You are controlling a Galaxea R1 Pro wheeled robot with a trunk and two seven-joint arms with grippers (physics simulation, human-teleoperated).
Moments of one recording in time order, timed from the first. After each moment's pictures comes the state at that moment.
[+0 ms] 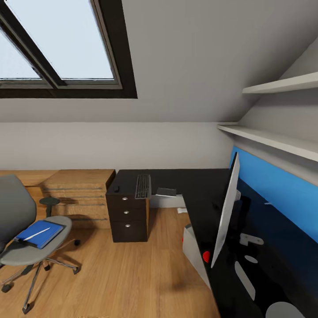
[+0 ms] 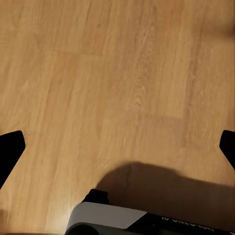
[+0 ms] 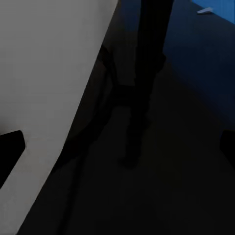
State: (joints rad) left arm -0.27 -0.08 -1.10 -0.30 1.11 -0.21 0.52; right arm -0.50 -0.13 0.01 -0.71 -0.24 0.05 -0.30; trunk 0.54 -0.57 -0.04
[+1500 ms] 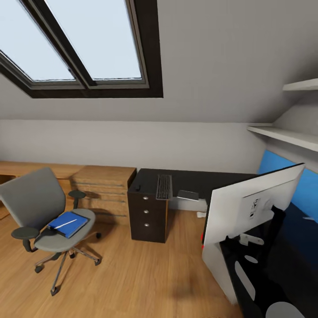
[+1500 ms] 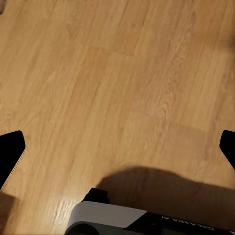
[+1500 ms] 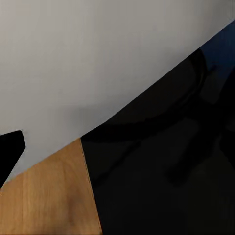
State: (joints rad) left arm -0.27 -0.08 -1.10 -0.30 1.11 -0.22 0.52; right arm -0.49 -0.13 0.01 -0.71 -0.24 0.05 -0.31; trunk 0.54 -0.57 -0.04
